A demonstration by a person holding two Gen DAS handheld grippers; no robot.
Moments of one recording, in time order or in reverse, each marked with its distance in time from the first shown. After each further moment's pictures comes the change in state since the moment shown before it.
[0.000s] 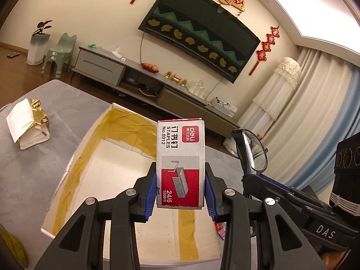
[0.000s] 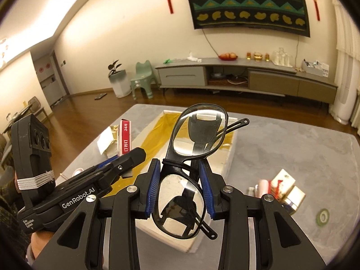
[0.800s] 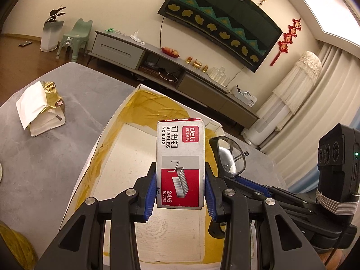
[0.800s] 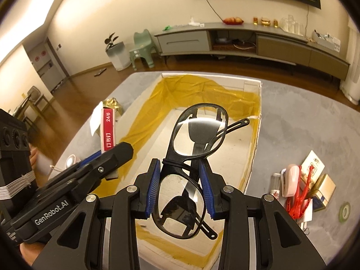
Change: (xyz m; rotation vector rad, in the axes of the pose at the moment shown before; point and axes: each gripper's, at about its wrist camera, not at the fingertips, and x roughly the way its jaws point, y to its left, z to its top) left arm 0.023 0.034 -0.005 -0.039 0.104 0.109; right arm 0.097 -0.008 -0.001 0.053 0.224 0.033
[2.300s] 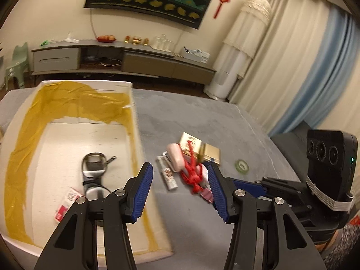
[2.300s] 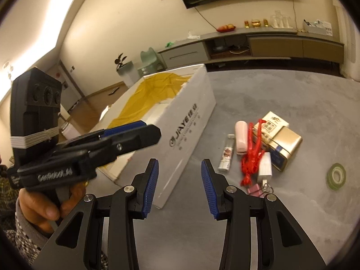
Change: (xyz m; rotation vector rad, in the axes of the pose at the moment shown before) left arm 0.039 -0.143 -0.063 0.365 0.190 -0.182; right arm -0.084 -0.119 -0.103 0.074 -0.132 0.124
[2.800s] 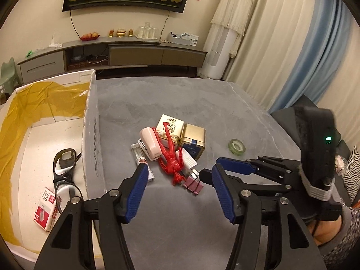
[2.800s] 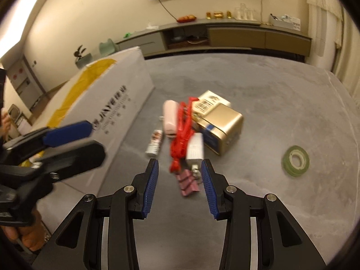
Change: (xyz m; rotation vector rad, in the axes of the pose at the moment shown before) left arm 0.041 -0.047 -0.017 0.098 0.070 0.032; right arm 0.017 -0.069 -0.019 0.043 0.069 -0.280
